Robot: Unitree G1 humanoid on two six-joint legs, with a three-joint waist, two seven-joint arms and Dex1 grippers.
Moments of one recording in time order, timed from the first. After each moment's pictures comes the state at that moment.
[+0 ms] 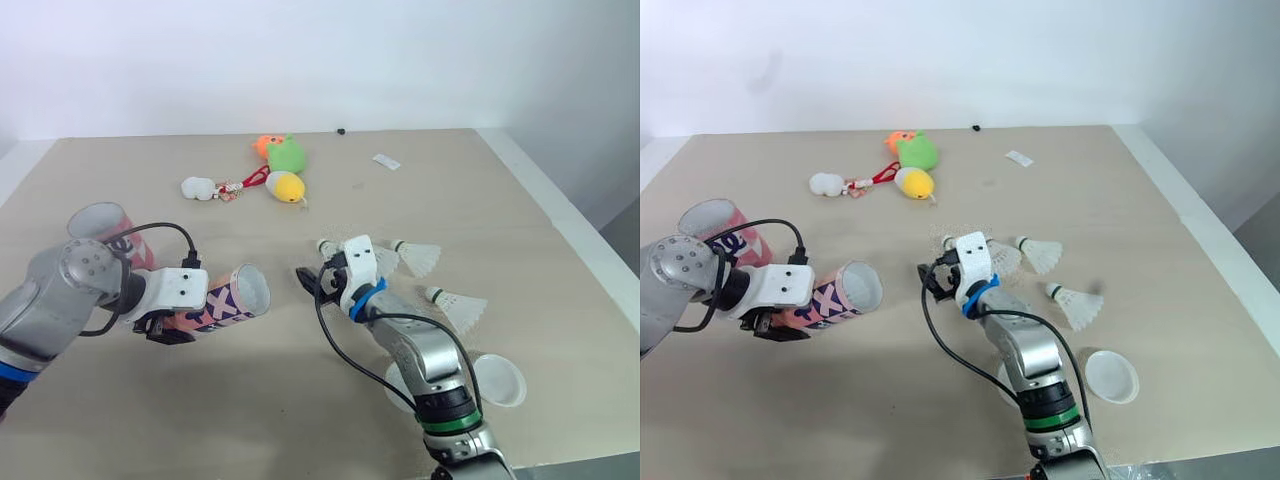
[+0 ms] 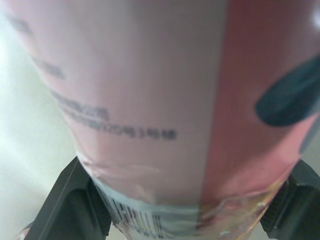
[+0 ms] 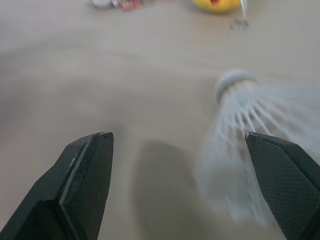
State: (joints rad) left arm -0.42 1.14 -0.25 -0.30 0.00 0.51 -1.36; right arm -0.40 -0.04 0.17 -0.08 0.21 0.61 0.25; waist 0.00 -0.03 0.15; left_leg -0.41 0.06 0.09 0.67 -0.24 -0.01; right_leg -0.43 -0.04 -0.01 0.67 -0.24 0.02
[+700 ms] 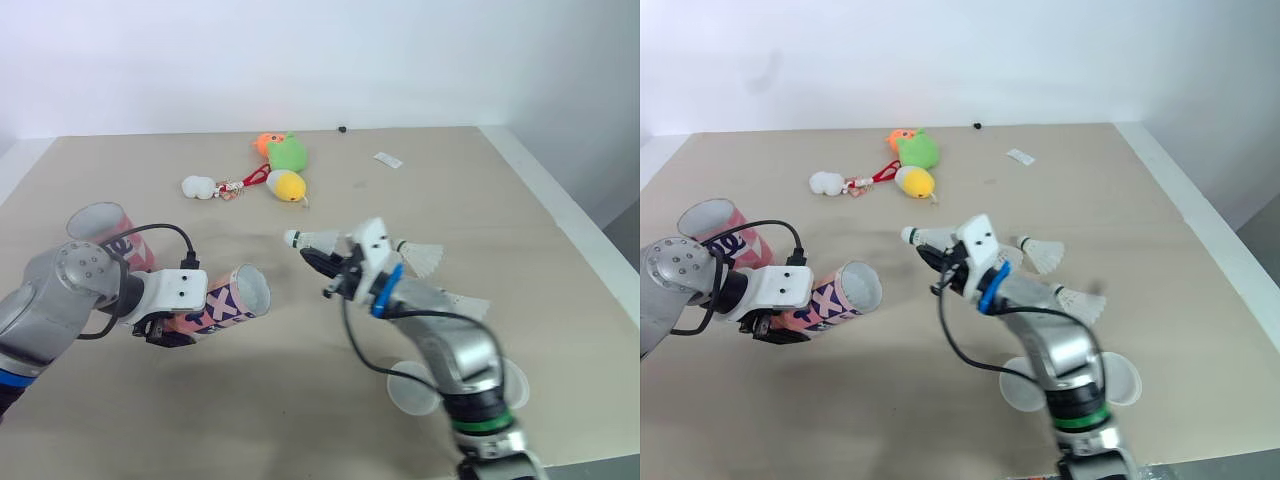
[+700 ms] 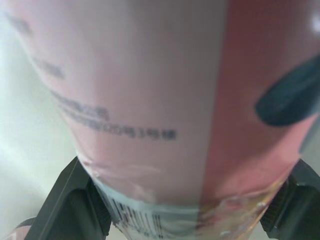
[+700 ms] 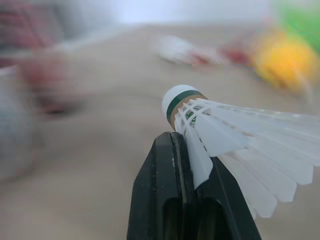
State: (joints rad) left arm -0.41 1.14 -0.23 -0.33 -0.02 0.55 -1.36; right arm -0.41 -0.34 0.14 -0.40 0.43 0.61 0.65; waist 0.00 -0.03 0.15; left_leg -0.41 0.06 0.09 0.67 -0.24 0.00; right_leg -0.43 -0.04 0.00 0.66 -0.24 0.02
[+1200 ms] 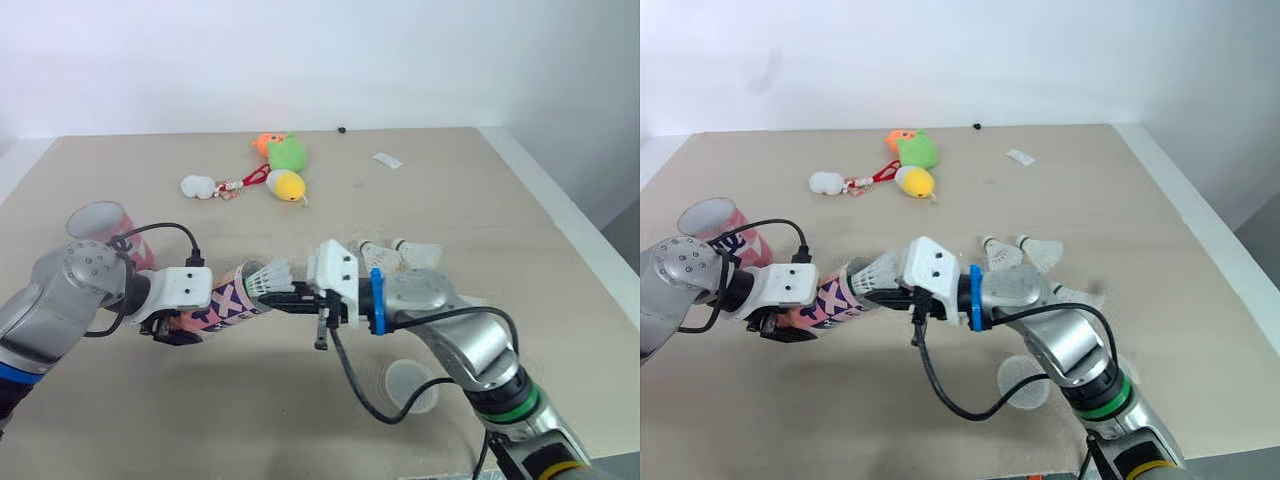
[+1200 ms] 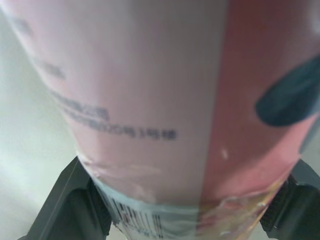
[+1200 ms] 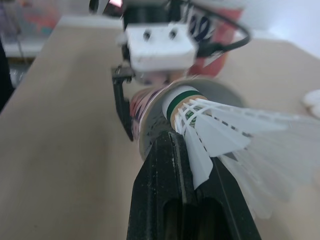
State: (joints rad) left arm -0.43 1.11 -0.25 -0.32 -0.02 0.57 -1.36; right arm -0.57 -0.42 0.43 -0.44 0.34 0.58 0.81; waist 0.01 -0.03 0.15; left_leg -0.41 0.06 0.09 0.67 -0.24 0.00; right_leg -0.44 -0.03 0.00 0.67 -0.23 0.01
